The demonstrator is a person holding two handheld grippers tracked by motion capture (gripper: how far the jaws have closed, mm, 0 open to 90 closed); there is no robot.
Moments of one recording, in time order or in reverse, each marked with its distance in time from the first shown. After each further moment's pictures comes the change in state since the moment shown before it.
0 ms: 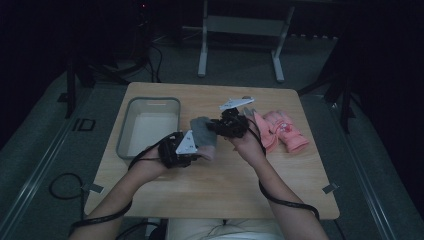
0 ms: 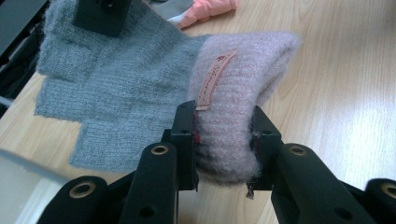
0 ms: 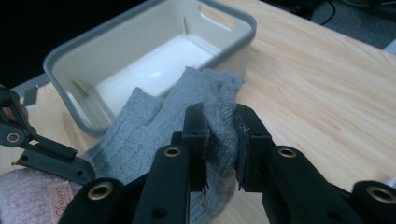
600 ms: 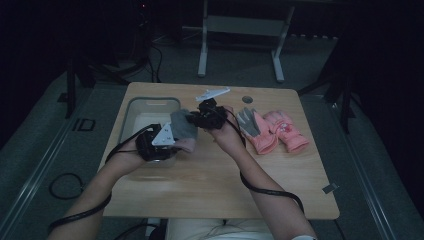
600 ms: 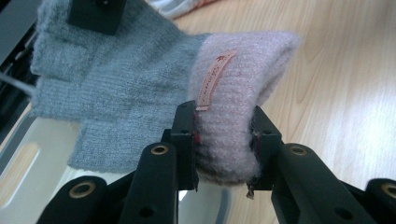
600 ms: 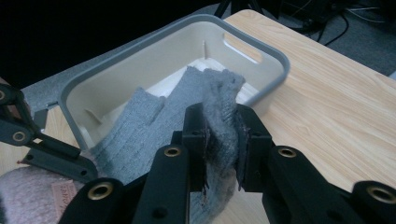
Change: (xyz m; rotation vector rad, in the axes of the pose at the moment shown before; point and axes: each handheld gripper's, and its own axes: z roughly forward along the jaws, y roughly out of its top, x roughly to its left) left arm 0.031 -0.033 -0.034 0.040 0.028 -0.007; right arm 0.028 0.043 0.039 -0.005 0.023 -0.046
